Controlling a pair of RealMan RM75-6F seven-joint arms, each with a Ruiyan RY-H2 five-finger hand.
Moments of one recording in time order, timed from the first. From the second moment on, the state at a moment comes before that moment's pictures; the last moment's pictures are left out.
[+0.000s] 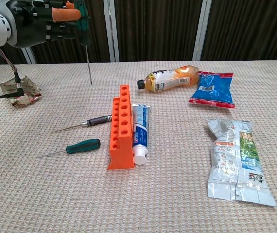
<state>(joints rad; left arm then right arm) -0.65 -1.39 -0.61 -1.62 0.99 0.63 -0.69 -0.04 -1.09 0.08 -1.50 -1.48 1.57 0.21</state>
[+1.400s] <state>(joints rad) -0.73 -1.38 -0.50 -1.59 1.34 0.50 -1.22 -0.07 -1.09 0.08 -1.48 -1.46 1.58 0.24</state>
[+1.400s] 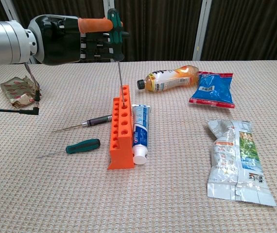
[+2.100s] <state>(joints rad) -0.77 -1.37 -0.42 -1.57 1.39 0.55 -1.25 -0.08 -1.09 0.08 -1.49 -1.46 1.59 0.24</state>
